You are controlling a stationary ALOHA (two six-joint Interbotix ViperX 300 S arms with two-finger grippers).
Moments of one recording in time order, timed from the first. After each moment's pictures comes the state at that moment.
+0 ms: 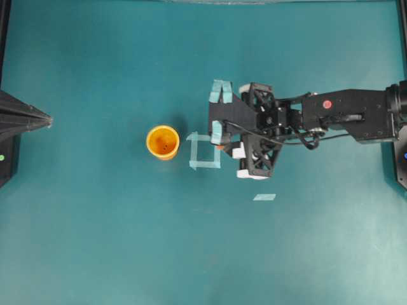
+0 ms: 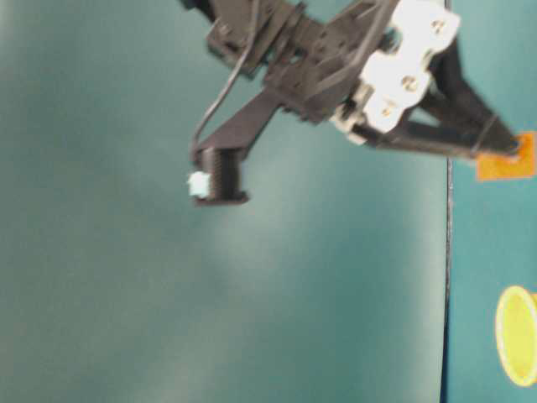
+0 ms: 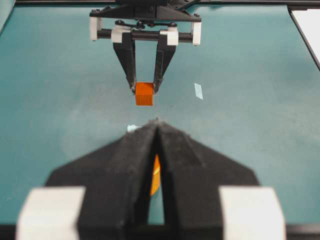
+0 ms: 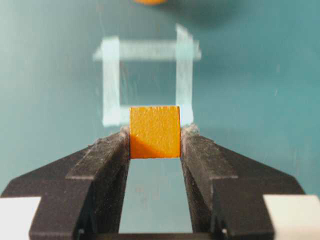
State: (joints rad) left arm -0.01 -1.18 1.12 0.01 0.16 0.00; right arm -0.05 0.04 0.52 -0.07 0.35 0.07
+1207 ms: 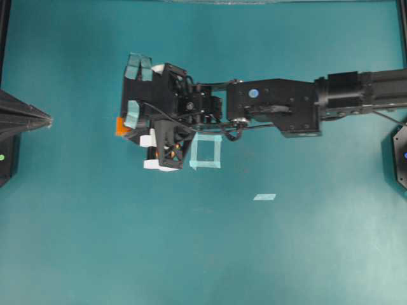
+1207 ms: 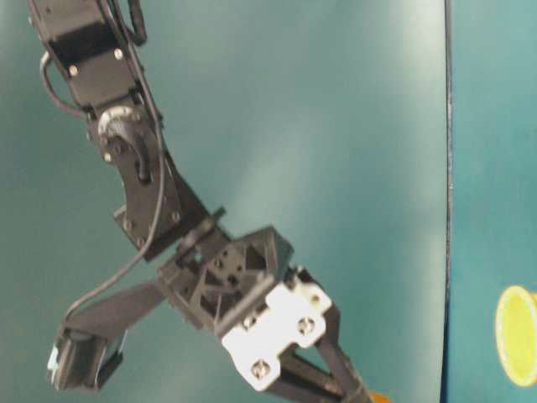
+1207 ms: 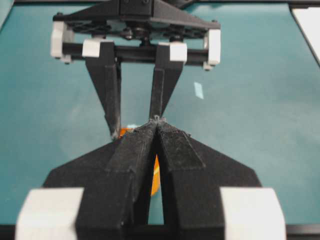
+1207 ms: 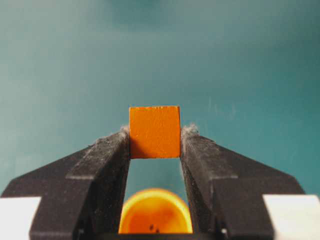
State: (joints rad) left arm -0.01 -1.18 1.12 0.01 0.16 0.00; right arm -0.05 0.30 0.03 -0.07 0.25 0.07
